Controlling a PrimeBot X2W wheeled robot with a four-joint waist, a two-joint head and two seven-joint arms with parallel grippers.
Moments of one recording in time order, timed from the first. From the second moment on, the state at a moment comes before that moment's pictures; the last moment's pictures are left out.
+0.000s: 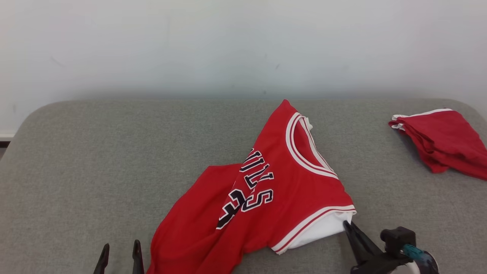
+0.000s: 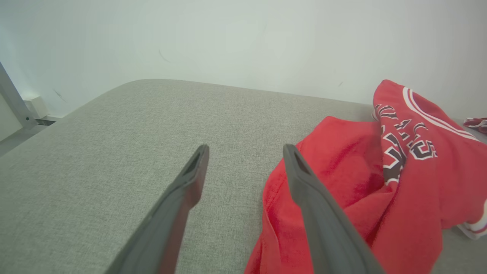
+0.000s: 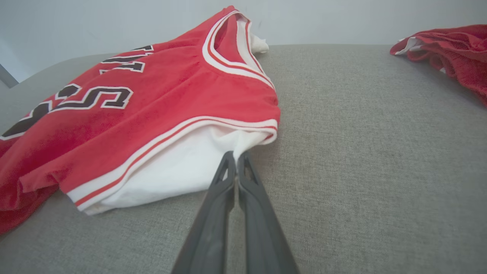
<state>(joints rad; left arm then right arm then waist) 0.08 0.05 0.02 0.22 -0.18 -0.07 -0.26 -0.21 -0.23 0.33 0.63 0.39 0.13 -0.22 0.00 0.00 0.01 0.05</state>
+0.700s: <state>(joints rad) 0.05 0.05 0.00 0.21 -0.20 -0.05 -0.26 0.10 -0.24 0.13 -0.02 0.28 0.13 0.15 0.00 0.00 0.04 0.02</state>
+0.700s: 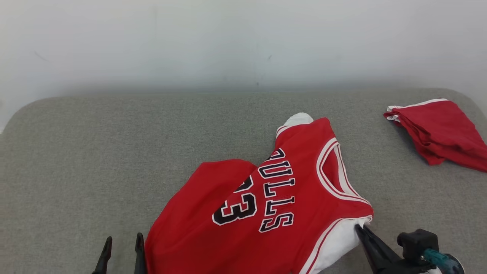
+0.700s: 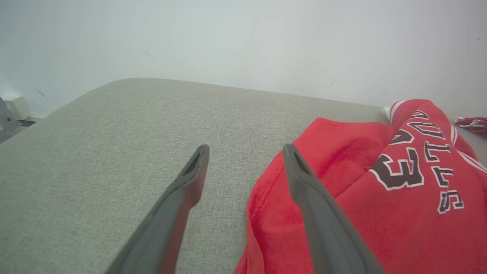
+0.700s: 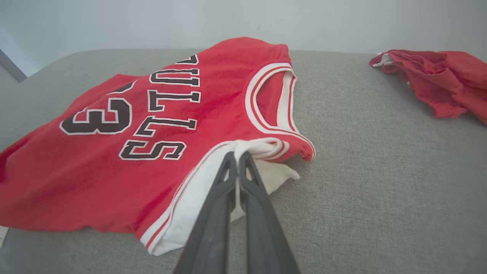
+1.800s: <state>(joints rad) 0.04 0.05 0.00 0.22 -0.21 -0.04 -0.26 -0.43 -0.17 0.32 0.81 0.35 0.13 -0.26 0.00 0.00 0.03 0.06</state>
